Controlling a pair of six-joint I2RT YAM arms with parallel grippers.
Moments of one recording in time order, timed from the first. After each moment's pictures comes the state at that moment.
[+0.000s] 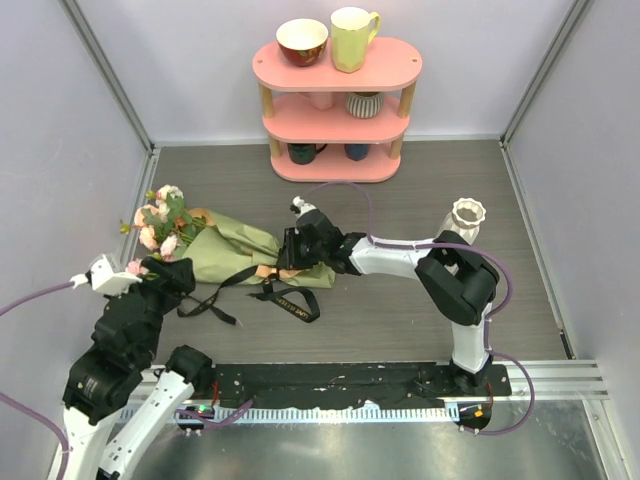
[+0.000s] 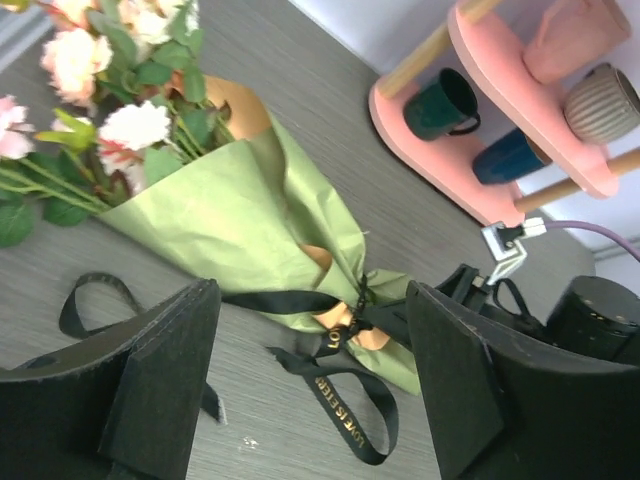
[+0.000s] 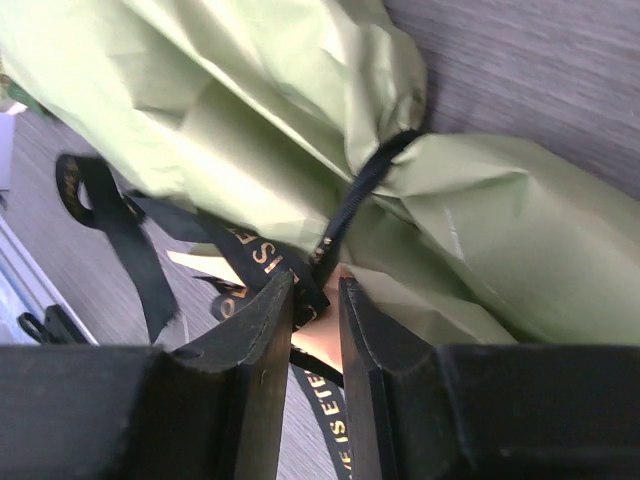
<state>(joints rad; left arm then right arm) -0.48 0.23 0.86 -0.91 -0.62 -0.78 0.89 1.92 1.22 0.06 -0.11 0.67</state>
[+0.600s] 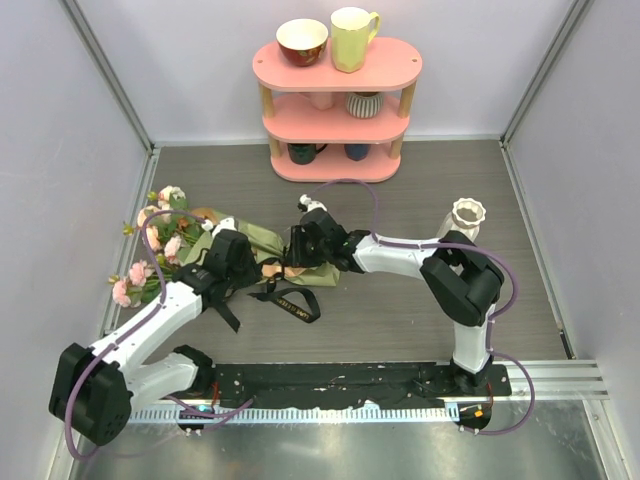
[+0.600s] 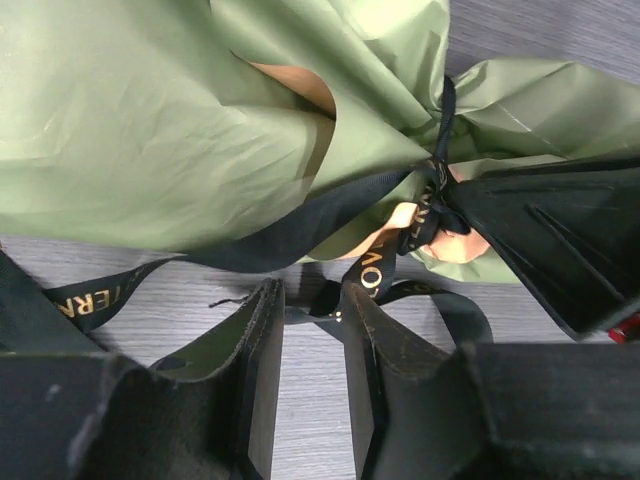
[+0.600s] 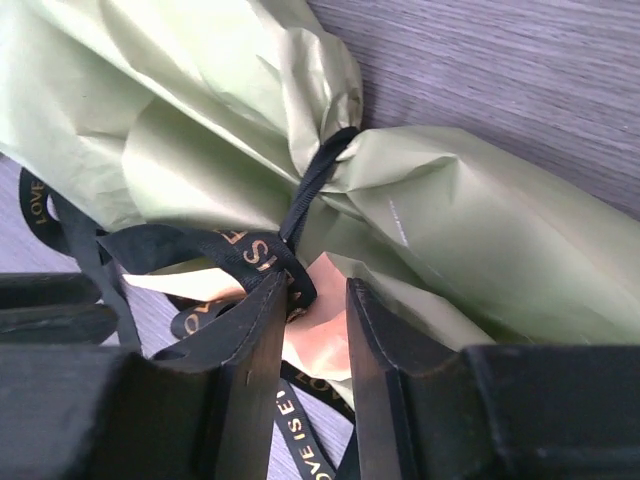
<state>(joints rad) -0.48 1.03 0.65 -0.45 -0.17 -0.71 0.87 1.89 1.19 0.00 -0.01 0.66</state>
